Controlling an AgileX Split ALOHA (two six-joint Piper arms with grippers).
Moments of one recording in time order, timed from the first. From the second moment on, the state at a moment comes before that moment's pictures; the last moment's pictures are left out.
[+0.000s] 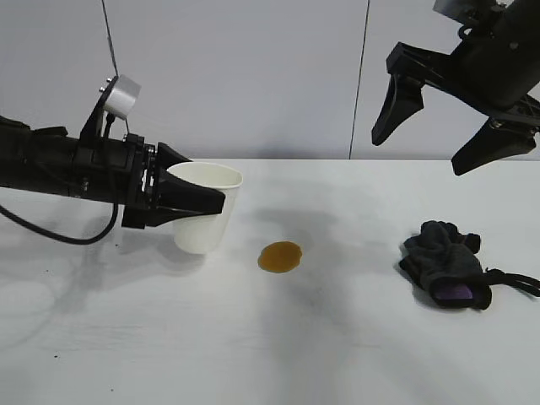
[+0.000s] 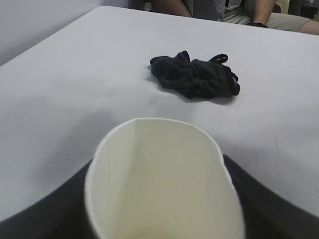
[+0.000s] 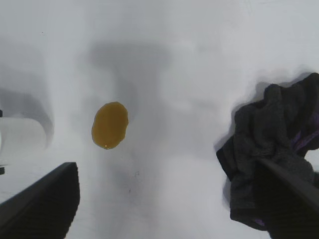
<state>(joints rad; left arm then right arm) -0.13 2.24 -1.13 -1.70 1.15 2.60 0.14 1.66 -1.15 0.40 0.66 -0.10</state>
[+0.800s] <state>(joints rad) -0.06 2.24 -1.10 -1.70 1.15 2.66 0.14 1.66 -1.15 0.40 0.66 -0.10</state>
